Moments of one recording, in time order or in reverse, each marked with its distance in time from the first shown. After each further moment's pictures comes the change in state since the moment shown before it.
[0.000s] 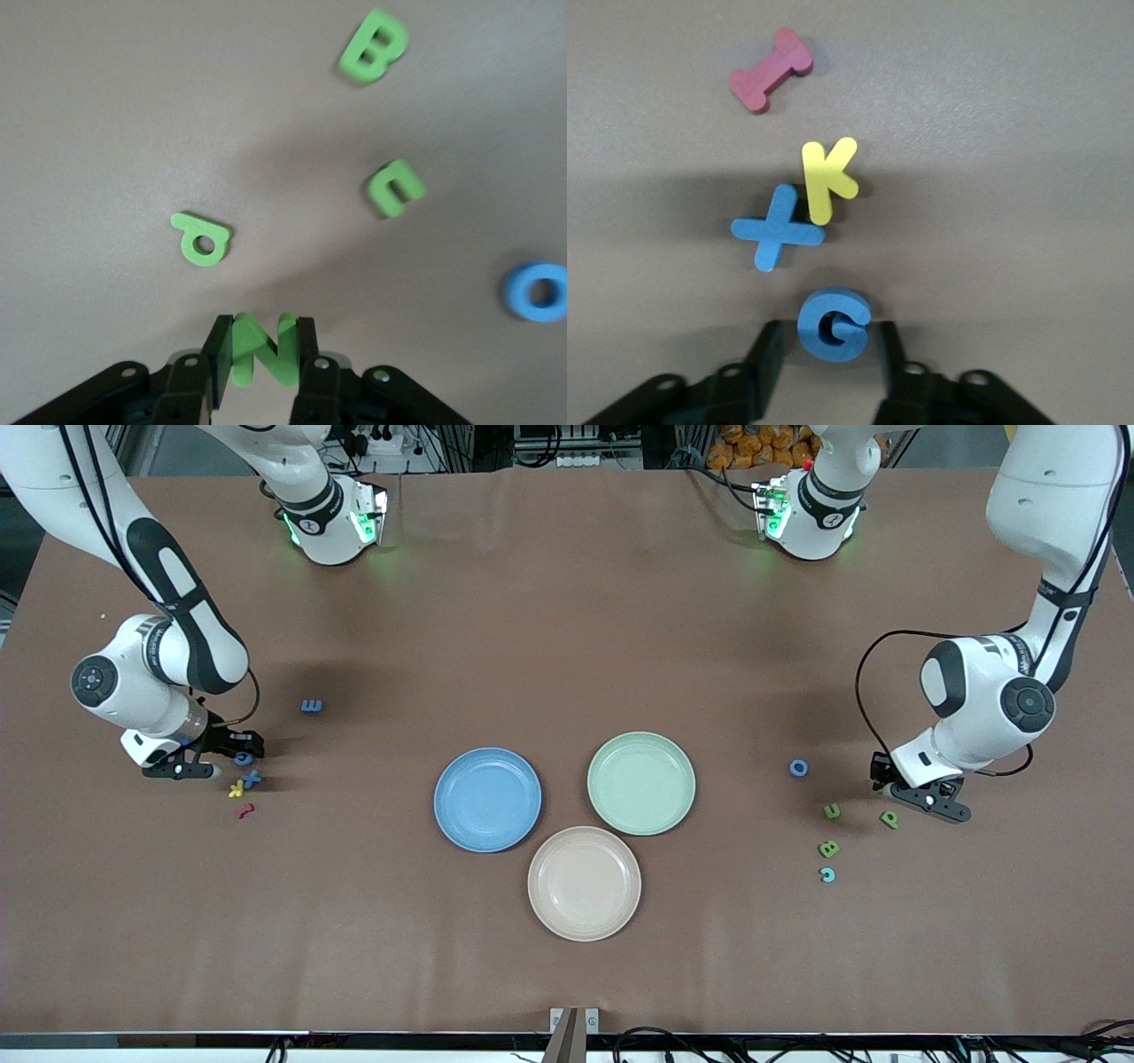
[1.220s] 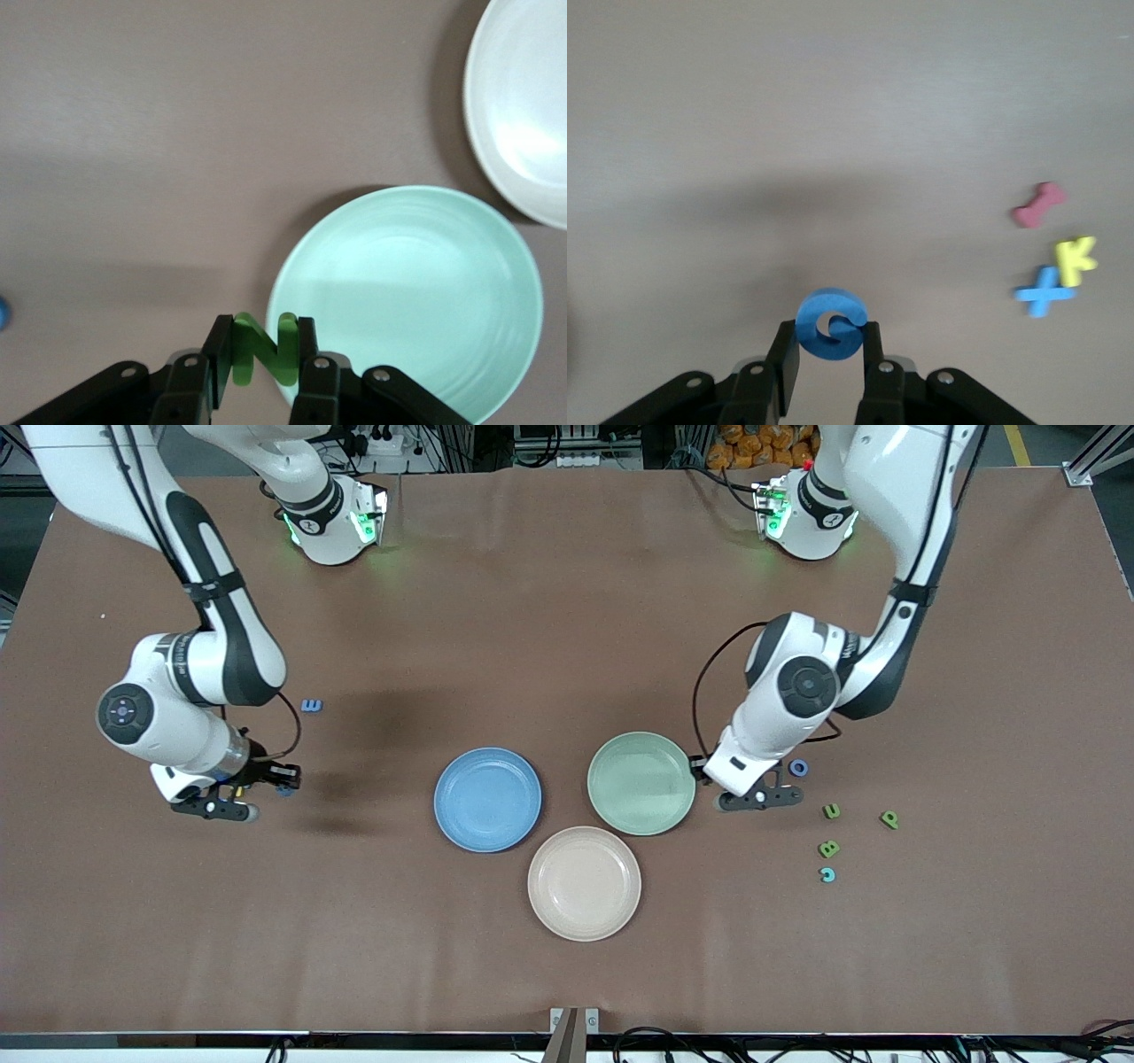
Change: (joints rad) left arm -0.509 0.036 -0.014 0.258 -0.068 -0.204 -1.005; right arm 0.261 -0.029 0.022 0.286 0.016 -0.312 0.420
